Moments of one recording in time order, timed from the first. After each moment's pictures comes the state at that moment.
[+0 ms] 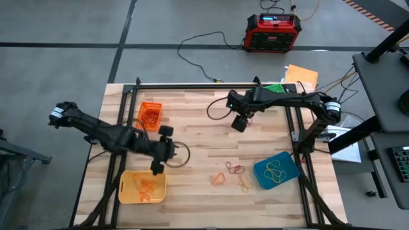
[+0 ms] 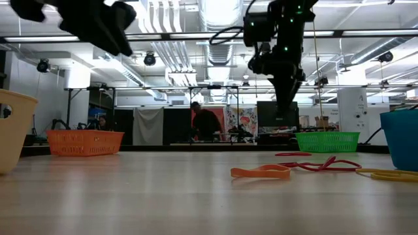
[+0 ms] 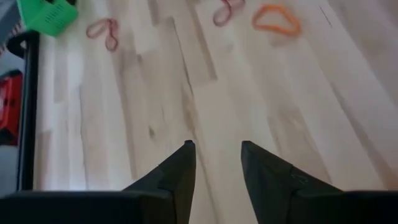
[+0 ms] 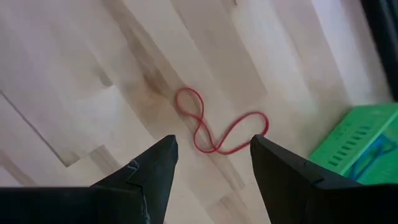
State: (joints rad) left arm -0.35 1.20 0.94 -0.66 -0.35 0.12; right arm -0.31 1.66 1.31 -1.05 0.17 0.20
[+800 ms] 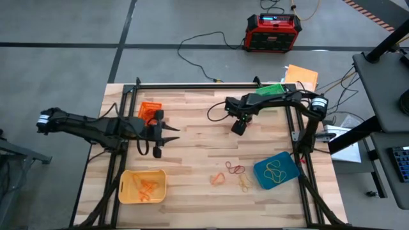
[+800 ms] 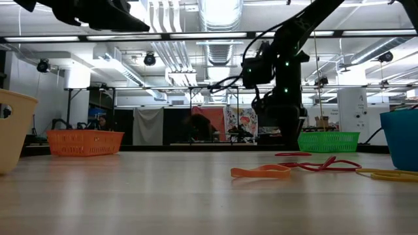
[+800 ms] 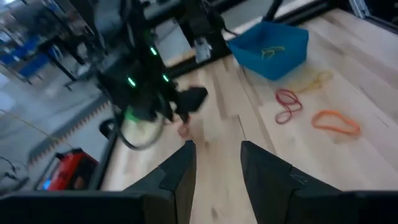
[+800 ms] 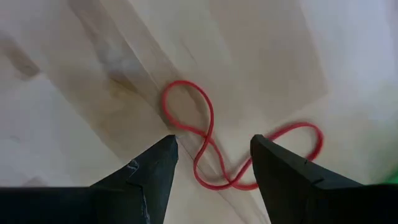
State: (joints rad) left arm -0.12 0.86 0.62 -0.10 -0.22 0.37; right arm -0.40 1.82 1.14 -0.83 0.10 0.13
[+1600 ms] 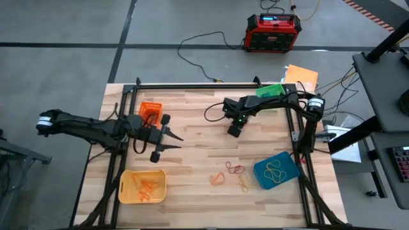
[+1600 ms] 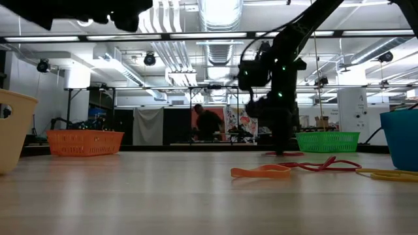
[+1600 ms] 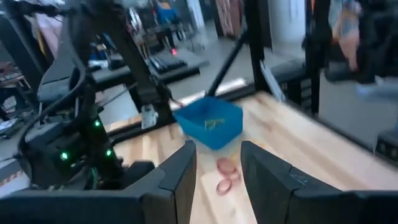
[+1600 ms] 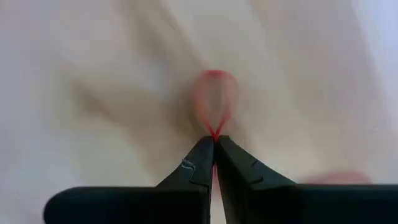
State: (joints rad) left arm -0.05 0.89 0.51 0.27 0.17 0.27; right arm -0.37 1.86 1.13 -0.69 -0.02 0.12
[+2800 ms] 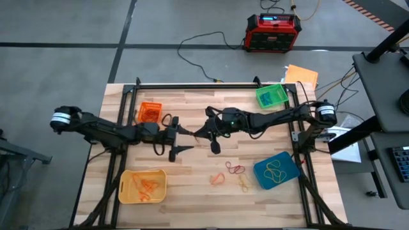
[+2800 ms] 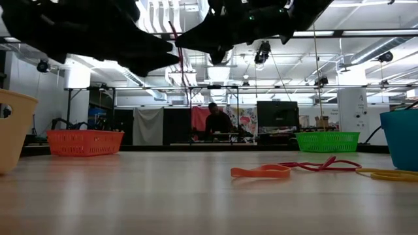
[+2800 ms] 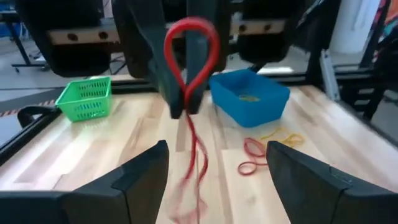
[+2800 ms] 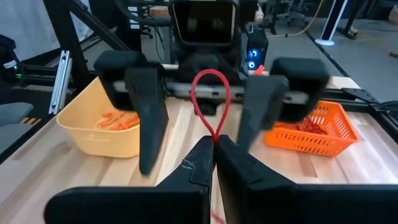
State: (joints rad) left arm -0.04 1.25 0.39 0.72 -0.02 0.02; right arm -0.06 1.72 1.08 0.40 -0.22 -0.08
